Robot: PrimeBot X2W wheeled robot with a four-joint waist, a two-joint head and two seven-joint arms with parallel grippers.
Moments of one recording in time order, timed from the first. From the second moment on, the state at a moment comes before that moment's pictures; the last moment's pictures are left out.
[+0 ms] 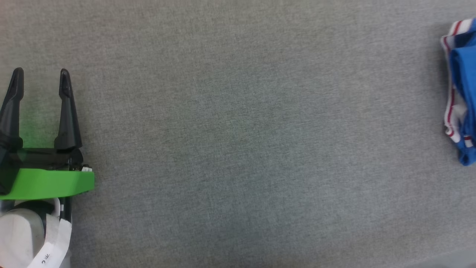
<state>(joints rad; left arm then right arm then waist) -0.19 0.26 0.13 -0.31 -0.17 -0.09 -0.11 -0.67 -0.55 -0.38 0.30 0.09 0.13 0.77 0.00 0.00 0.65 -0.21</state>
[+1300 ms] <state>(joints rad) -0.05 0.12 0.18 -0.05 -0.28 0.01 -0.23 -0.44 -0.07 -0.03 0.01 0.28 0.13 -0.02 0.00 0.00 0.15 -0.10</state>
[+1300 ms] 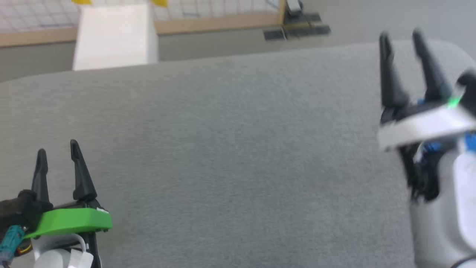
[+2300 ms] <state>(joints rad) 0.00 0.10 0.02 0.15 -0.26 -0.01 -0.23 -0.06 -0.05 -0.01 0.20 0.20 0.13 -0.17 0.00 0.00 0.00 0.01</state>
